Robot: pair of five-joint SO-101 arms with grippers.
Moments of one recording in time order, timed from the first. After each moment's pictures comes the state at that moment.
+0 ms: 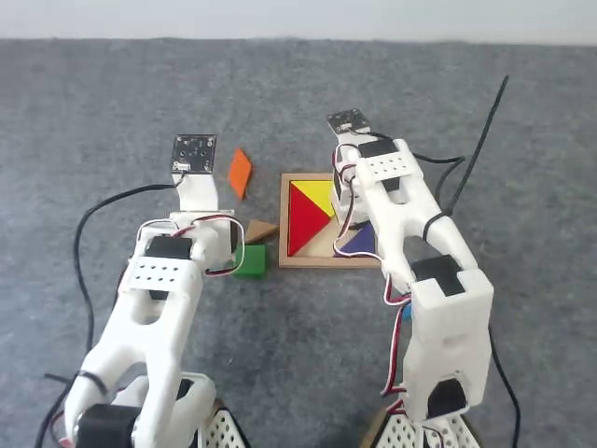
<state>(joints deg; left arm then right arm) -1.3 -26.2 57.9 39.9 9.0 -18.9 28.8 -5.3 70.2 3.3</state>
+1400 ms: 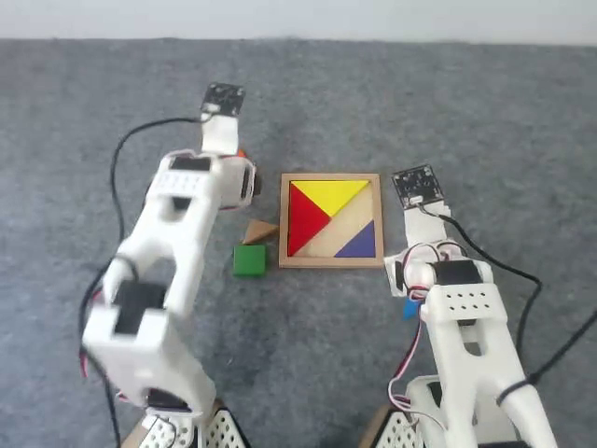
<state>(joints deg) -1.6 16.7 14.9 47.5 -0.9 -8.4 -37.0 62.5 48.4 9.8</state>
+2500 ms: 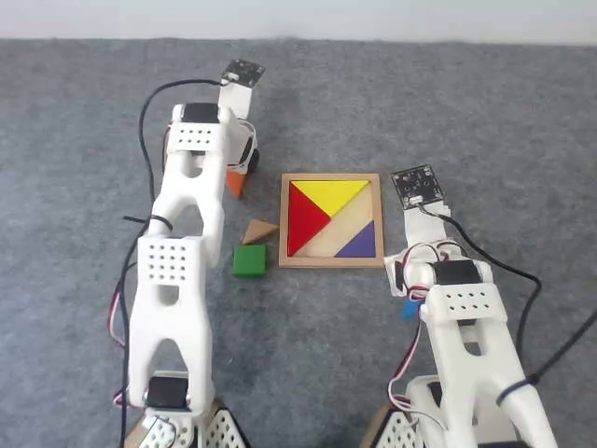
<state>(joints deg) -2.9 61.9 -53.1 80.0 -11.4 -8.4 -37.0 62.5 48.4 9.8</state>
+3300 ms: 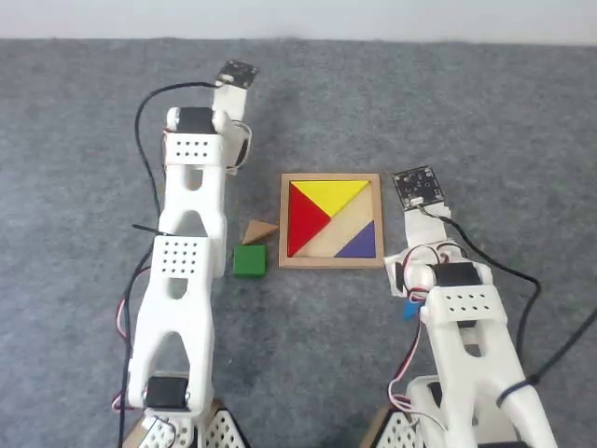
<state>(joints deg) -4.0 82.3 -93.3 98.7 -10.0 -8.1 -37.0 63.6 46.2 9.8</state>
